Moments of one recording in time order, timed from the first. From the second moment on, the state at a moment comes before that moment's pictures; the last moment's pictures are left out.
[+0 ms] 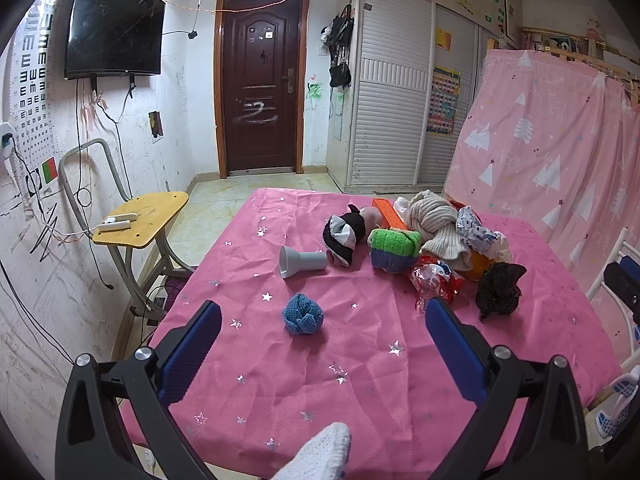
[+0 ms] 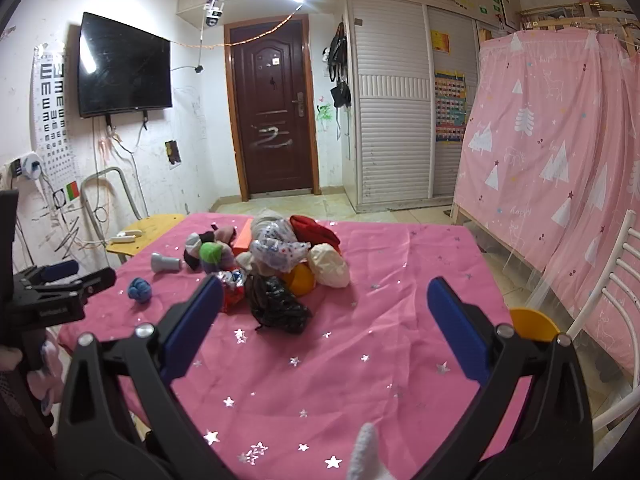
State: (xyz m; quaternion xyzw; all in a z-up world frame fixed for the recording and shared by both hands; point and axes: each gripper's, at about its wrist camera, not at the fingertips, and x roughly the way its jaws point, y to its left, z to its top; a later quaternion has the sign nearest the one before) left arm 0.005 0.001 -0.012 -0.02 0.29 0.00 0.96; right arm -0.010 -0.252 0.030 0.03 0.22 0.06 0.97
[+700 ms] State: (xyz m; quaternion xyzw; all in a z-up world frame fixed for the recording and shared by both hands) left arm 0.001 0.002 -0.005 -0.02 0.29 0.00 0.96; right arm -0.011 -0.252 0.031 0.03 0.22 0.06 0.97
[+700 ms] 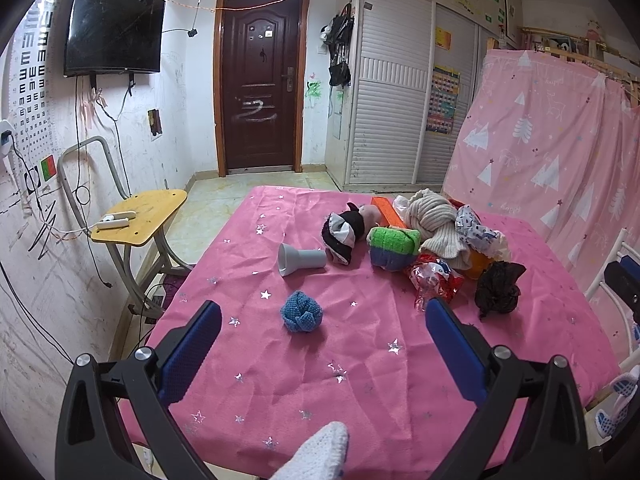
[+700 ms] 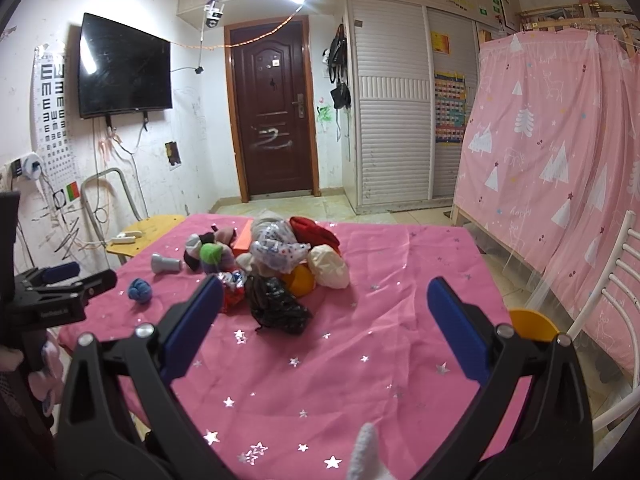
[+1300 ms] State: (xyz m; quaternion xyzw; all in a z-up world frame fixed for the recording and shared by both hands) left arm 0.001 0.002 -0.005 -0.02 0.29 0.00 0.96; right arm -0.010 -0.252 0.031 0.03 0.22 0.06 0.97
